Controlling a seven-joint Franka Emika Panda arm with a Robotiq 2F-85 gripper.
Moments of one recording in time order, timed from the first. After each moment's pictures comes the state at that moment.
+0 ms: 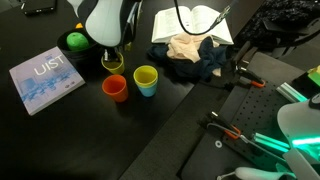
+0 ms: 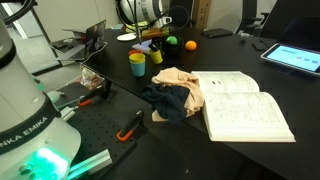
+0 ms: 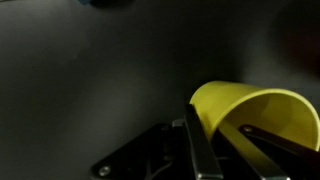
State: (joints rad) arm 0.27 0.70 0.01 -1.87 -0.35 2.66 0.00
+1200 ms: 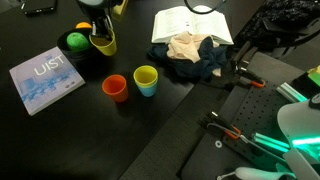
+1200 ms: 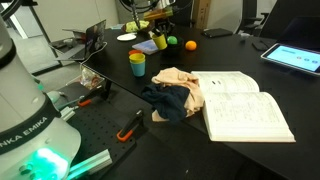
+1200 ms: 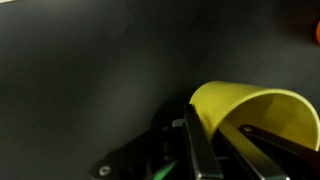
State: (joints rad) arm 0.27 0.55 0.00 -1.88 -0.35 2.58 0.00
